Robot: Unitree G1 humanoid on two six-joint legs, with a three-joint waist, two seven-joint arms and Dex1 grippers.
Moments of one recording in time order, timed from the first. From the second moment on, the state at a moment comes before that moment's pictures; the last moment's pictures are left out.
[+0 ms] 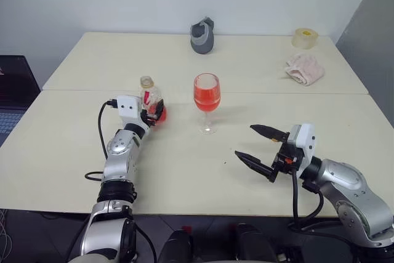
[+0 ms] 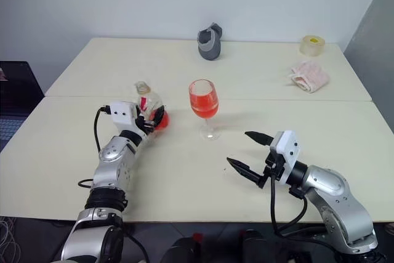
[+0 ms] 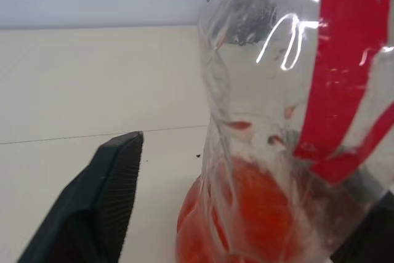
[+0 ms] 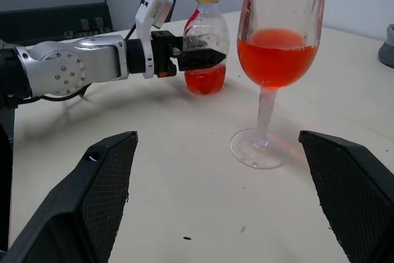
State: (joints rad) left arm -0.51 0.29 0.20 0.52 -0.19 -0.07 -0.34; right arm -0.02 -0.53 0.00 -0.57 0.49 0.40 0.72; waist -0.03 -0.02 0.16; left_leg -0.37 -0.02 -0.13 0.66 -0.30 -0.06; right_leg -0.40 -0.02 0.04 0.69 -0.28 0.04
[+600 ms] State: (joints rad) left arm -0.07 0.31 0.21 -0.07 -0.27 0.26 -0.33; right arm 0.18 -0.52 -0.13 -0.64 0.50 0.44 0.58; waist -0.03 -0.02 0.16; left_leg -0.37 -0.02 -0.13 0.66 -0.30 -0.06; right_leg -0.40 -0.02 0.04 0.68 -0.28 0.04
